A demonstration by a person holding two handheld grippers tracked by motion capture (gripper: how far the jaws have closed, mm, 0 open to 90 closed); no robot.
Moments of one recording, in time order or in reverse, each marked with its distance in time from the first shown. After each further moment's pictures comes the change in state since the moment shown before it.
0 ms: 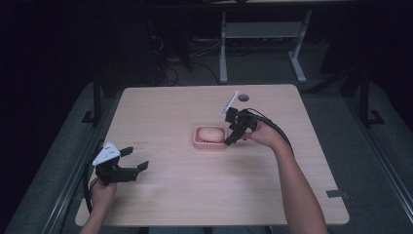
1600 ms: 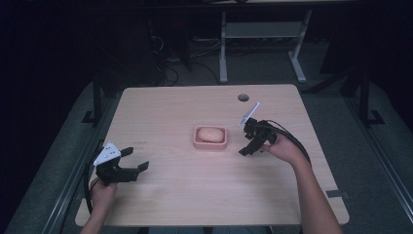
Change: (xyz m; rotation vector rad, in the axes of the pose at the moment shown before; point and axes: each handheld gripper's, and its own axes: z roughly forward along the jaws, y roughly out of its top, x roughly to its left) left arm 0.000 -0.001 0.001 0.008 0.001 0.001; right arm 0.017 -0.061 -0.015 -0.032 -0.028 0.057
